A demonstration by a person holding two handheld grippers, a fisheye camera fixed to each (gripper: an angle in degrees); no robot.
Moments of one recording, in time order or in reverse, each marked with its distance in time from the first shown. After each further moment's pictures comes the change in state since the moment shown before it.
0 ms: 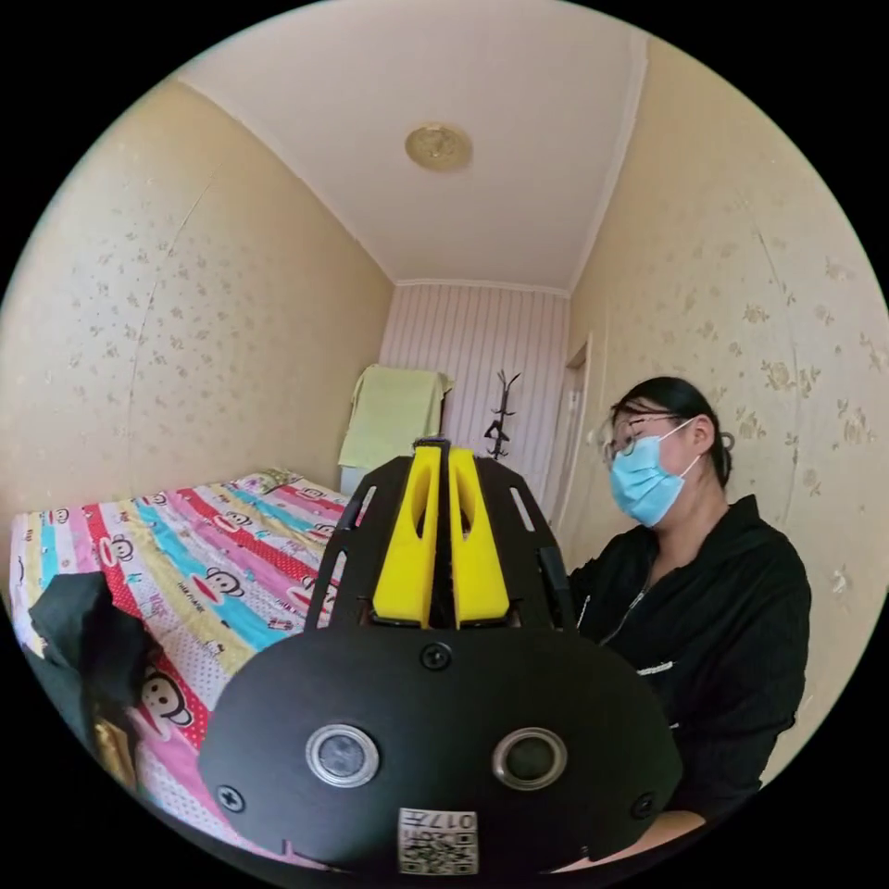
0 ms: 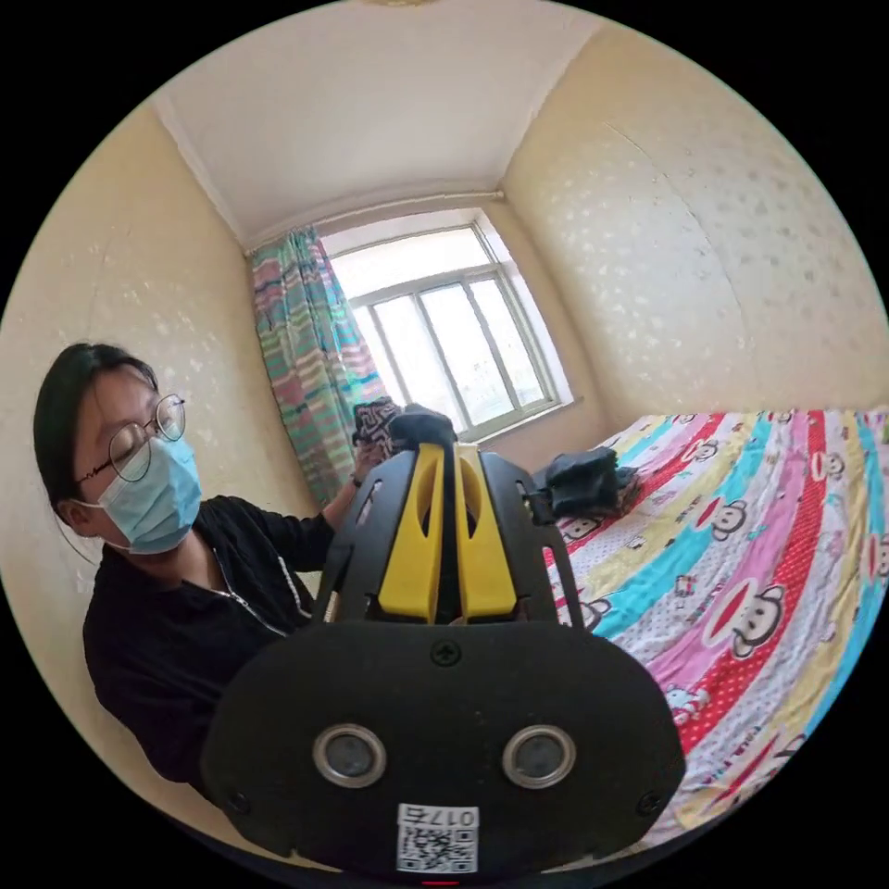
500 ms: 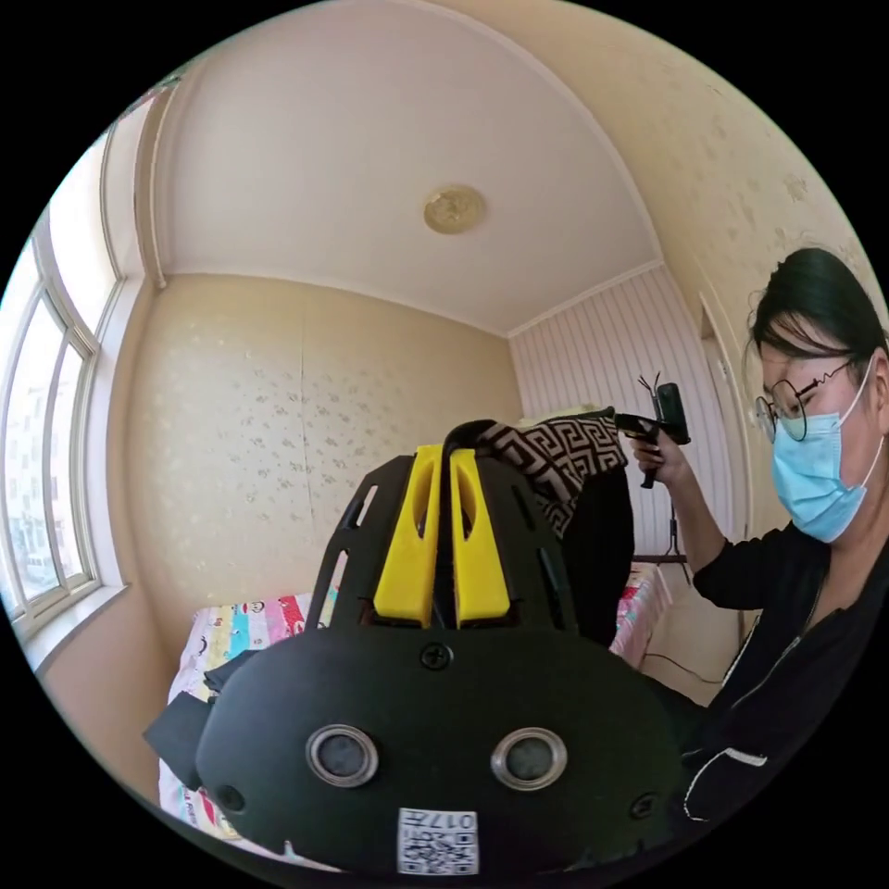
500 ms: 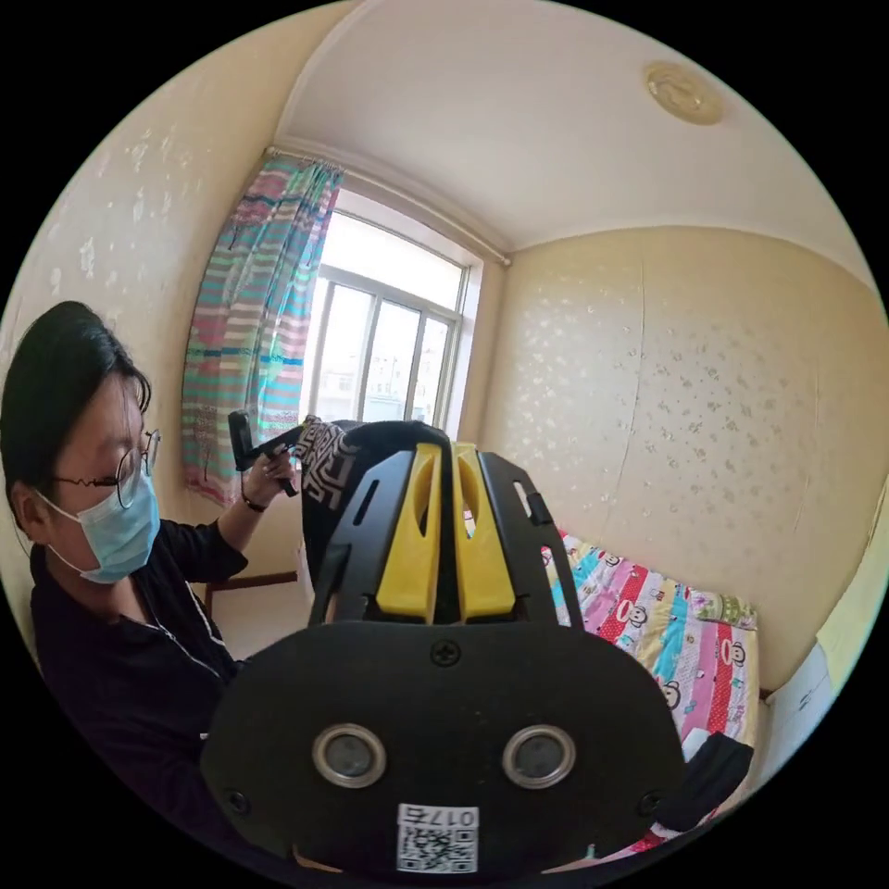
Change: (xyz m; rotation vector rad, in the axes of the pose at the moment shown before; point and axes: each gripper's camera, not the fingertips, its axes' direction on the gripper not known) left arm 0.143 -0.111 0.012 0.192 -0.644 0.266; right arm -0.206 -0.138 0.047 0.012 0.524 -0.415
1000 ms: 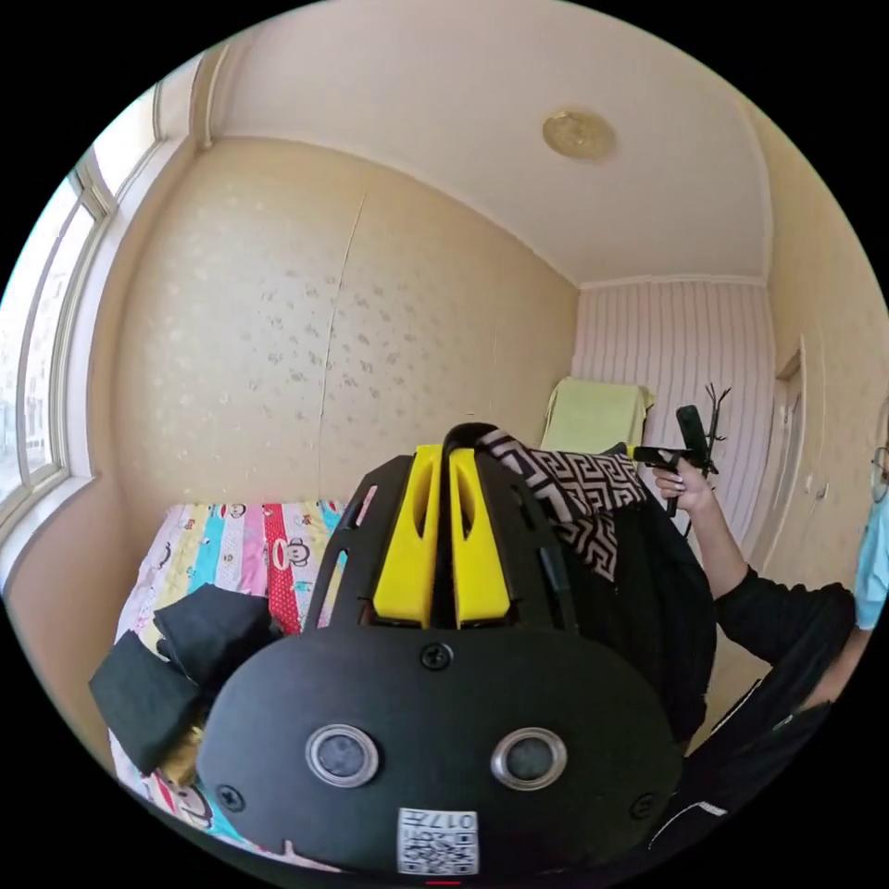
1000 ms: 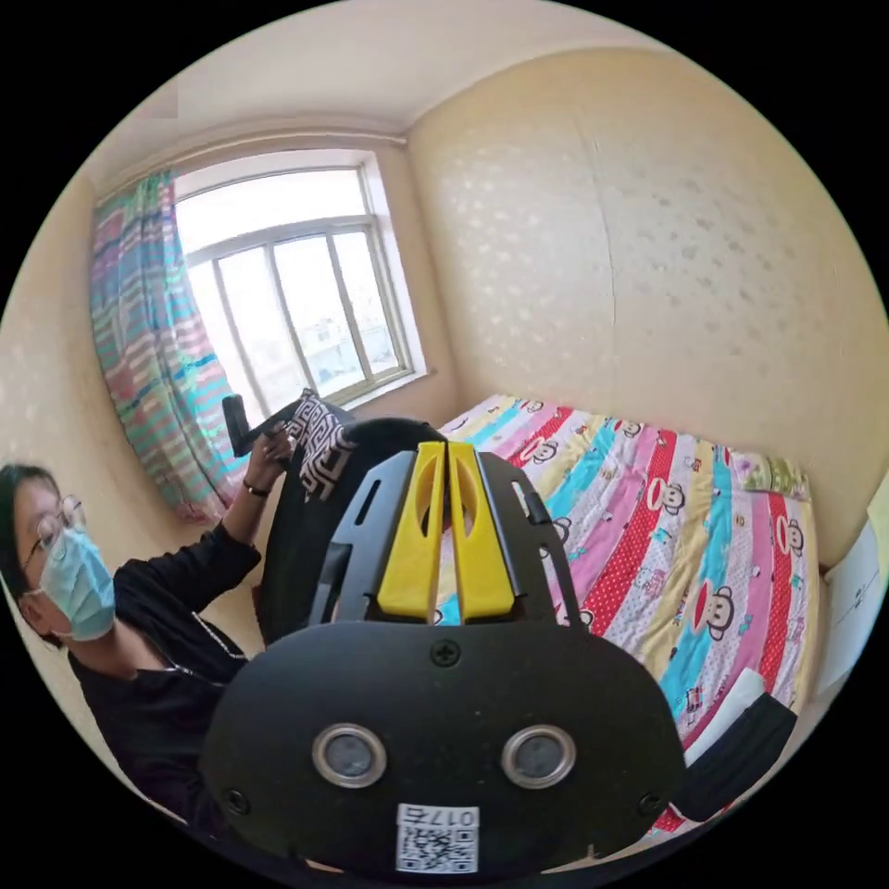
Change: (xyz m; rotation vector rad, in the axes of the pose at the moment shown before) left arm -0.202 -0.008 0.304 -0.306 -0.006 -0.270; right arm 0.251 0.040 0.203 -0.358 -0.076 0.361
